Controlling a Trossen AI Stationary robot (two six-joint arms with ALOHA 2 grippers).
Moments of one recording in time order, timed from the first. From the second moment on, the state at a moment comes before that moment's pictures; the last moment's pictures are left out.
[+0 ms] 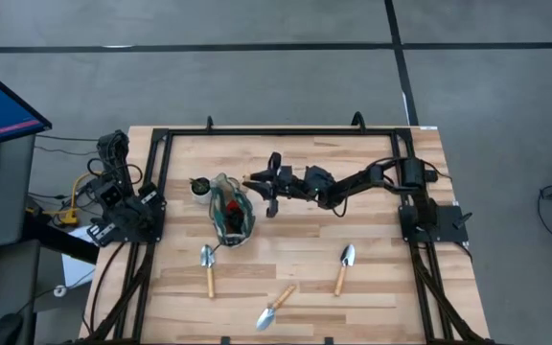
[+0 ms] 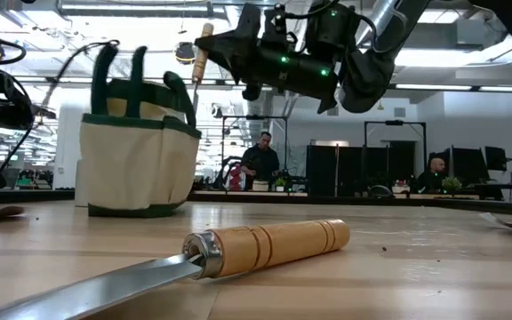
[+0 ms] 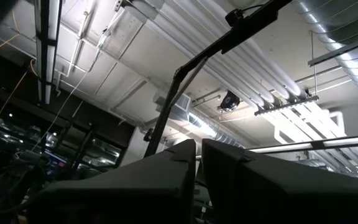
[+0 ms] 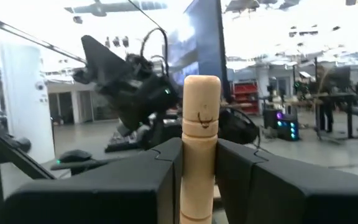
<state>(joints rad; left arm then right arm) -1.22 0.19 0.01 1.22 -0.60 0.32 -0.10 2.07 1.06 1.35 -0.06 0.11</state>
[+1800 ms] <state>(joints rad) -1.20 0.19 0.01 1.24 -0.66 0.32 -0.15 2.02 1.04 1.29 -0.32 0.07</state>
